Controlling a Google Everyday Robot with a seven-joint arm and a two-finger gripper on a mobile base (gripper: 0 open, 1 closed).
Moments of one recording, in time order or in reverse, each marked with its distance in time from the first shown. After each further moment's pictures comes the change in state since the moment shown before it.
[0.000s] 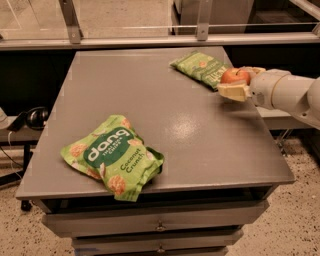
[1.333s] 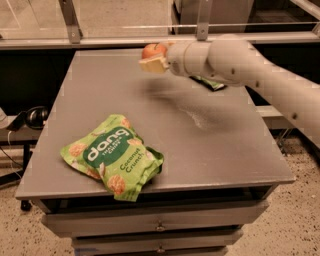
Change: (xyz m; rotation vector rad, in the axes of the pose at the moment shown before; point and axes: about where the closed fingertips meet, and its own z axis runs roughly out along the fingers) arm -0.124 0.143 0.163 -0.272 -0.108 -0.047
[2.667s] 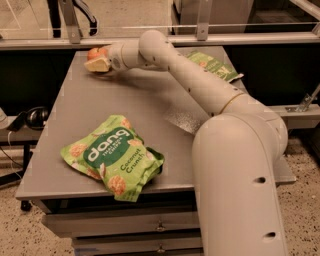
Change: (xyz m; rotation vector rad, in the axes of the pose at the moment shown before) arm -0.011 0.067 0.214 -0.274 -0.010 0.022
